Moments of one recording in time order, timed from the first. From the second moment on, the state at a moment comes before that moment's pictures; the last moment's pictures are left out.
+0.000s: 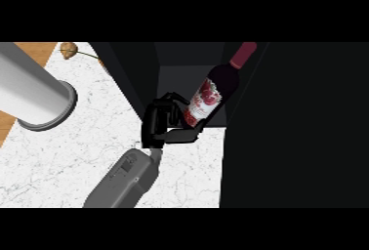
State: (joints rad) left arm -0.50 0.00 -0.43 -1.03 0.49 0.48 -0.44; right arm 0.08 -0.04 -0.02 -2.30 -0.17 0.24 0.33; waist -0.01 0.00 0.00
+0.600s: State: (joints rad) left arm -0.55 0.00 -0.44 -0.80 0.70 0.38 -0.63; right arm 0.10 -0.04 -0.03 -2.29 -0.18 0.25 0.31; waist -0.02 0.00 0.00
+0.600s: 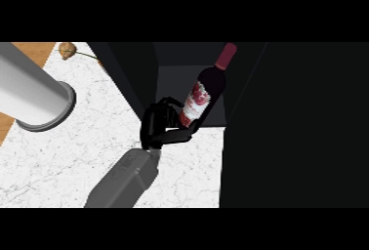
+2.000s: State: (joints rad) left arm -0.91 0.00 -0.45 -0.36 1.00 0.22 -0.70; right arm 0.10 -0.04 -0.03 -2.25 -0.19 0.27 0.28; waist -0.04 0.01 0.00
